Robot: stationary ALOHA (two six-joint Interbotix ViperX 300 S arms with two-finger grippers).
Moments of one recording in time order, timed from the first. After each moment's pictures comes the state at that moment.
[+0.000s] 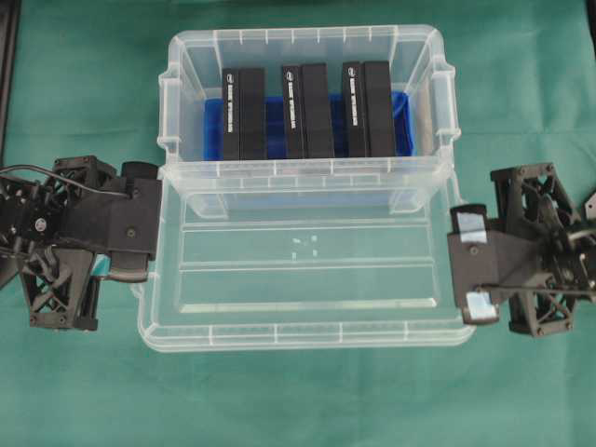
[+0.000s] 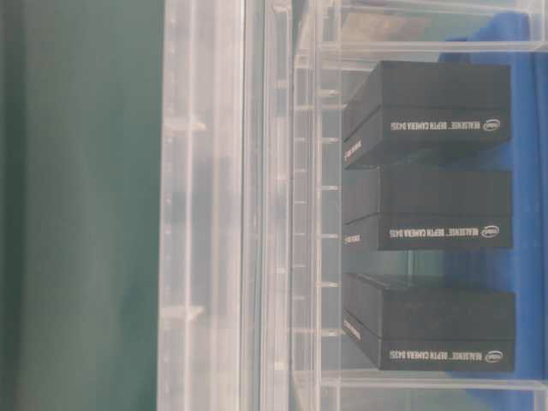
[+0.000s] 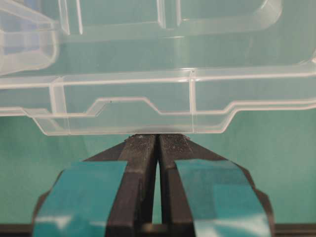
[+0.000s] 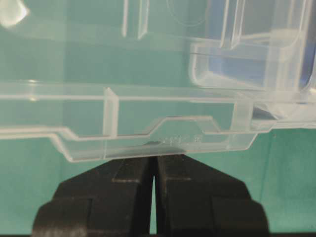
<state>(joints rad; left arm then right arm) -0.20 -0.45 0.57 0.02 0.97 -0.20 0.34 -0.38 0.57 -0.32 1.03 0.47</state>
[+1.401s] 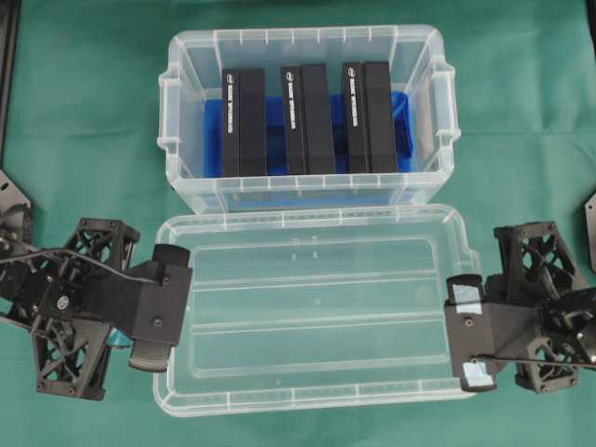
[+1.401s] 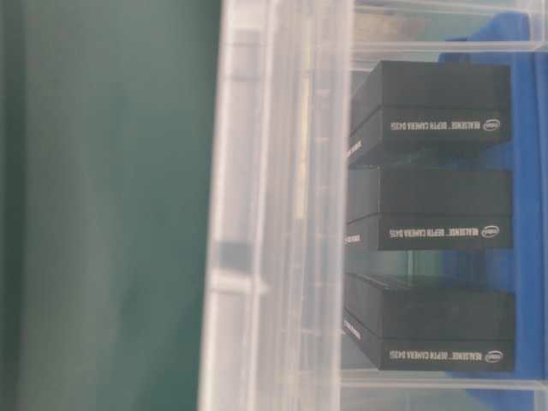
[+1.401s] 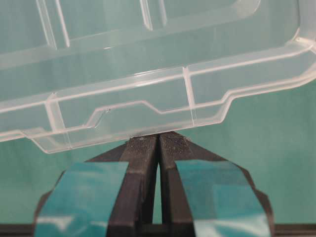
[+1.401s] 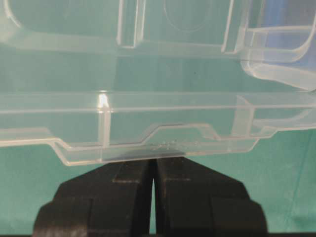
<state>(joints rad) -0.36 -0.32 0.46 0.02 0.98 -0.25 0.51 -0.29 0.54 -0.34 1.08 0.64</state>
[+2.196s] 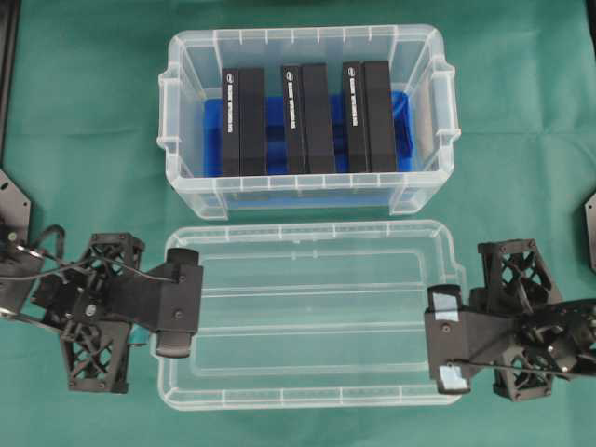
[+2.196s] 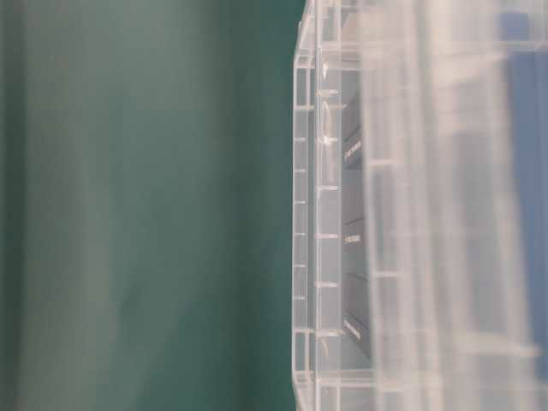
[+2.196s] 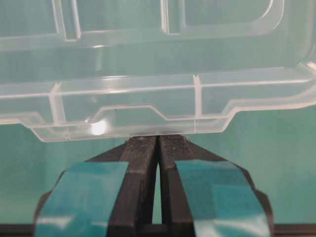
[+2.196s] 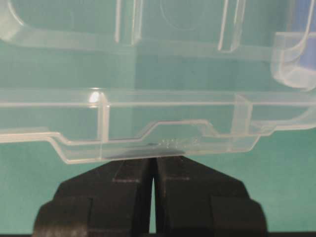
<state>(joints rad) -0.36 -0.25 0.63 0.02 0.77 -0.37 0.51 -0.21 0.59 -0.35 0.95 0.73</state>
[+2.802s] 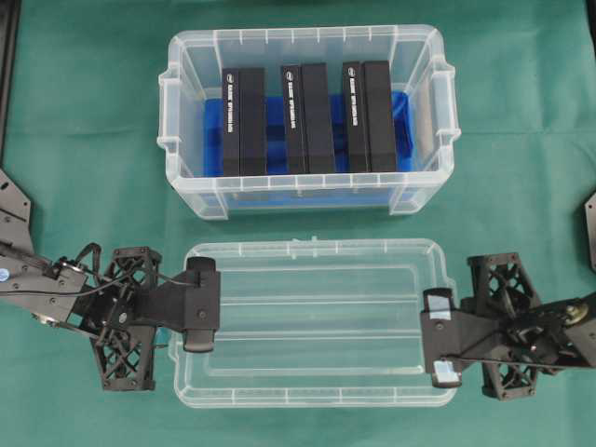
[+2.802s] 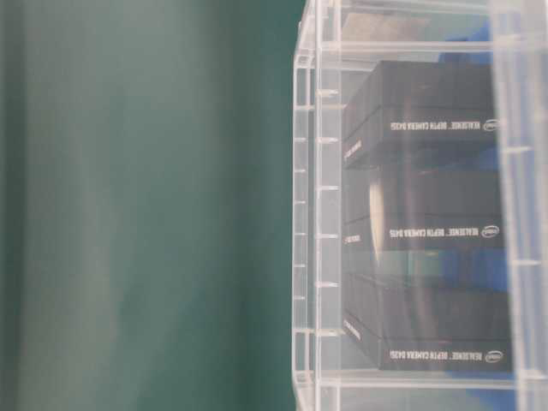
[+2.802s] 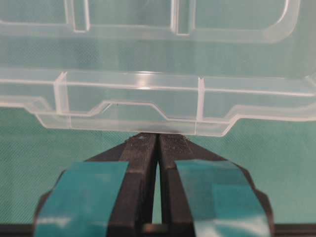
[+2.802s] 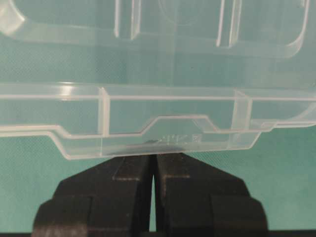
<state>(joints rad) -0.36 -0.12 0.73 0.02 0.54 -0.44 0.51 -0.12 0.74 -0.36 0.66 0.83</state>
